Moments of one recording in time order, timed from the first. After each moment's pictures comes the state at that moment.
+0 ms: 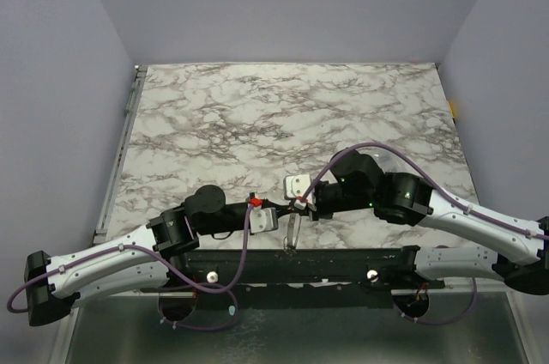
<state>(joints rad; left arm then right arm) -1.13 0.69 0.55 0.00 0.26 0.39 1.15 1.08 1.11 -0.58 -0.28 -0.48</state>
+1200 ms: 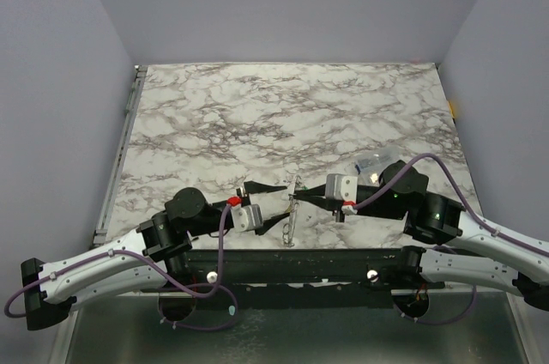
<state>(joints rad) -1.13 0.60 0.55 0.12 0.24 0.35 1.15 0.81 0.88 -0.16 -0.25 -0.45</state>
